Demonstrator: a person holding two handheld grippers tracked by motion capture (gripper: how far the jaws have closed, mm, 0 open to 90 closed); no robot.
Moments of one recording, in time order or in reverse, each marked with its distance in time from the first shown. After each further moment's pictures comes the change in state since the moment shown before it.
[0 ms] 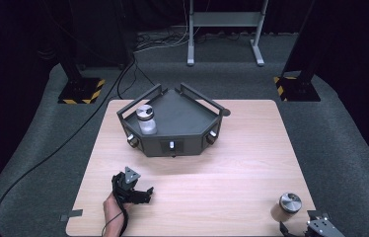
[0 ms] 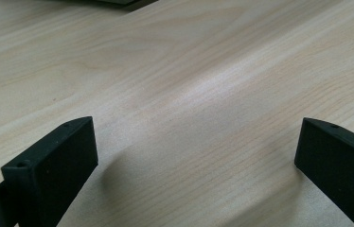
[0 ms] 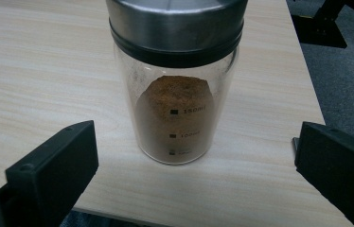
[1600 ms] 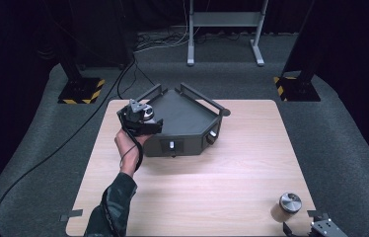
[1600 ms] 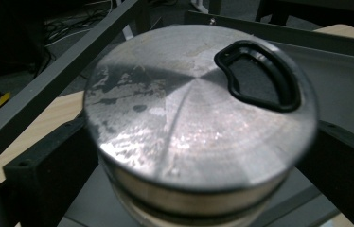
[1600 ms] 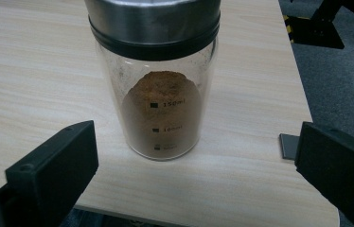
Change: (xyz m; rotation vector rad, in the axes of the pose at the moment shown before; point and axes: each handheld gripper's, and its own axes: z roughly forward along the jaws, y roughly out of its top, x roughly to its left) left arm 0.026 0.163 -0.009 -0.247 0.087 -0.098; right arm -0.009 -0.004 -0.003 -0.008 -0.002 0.000
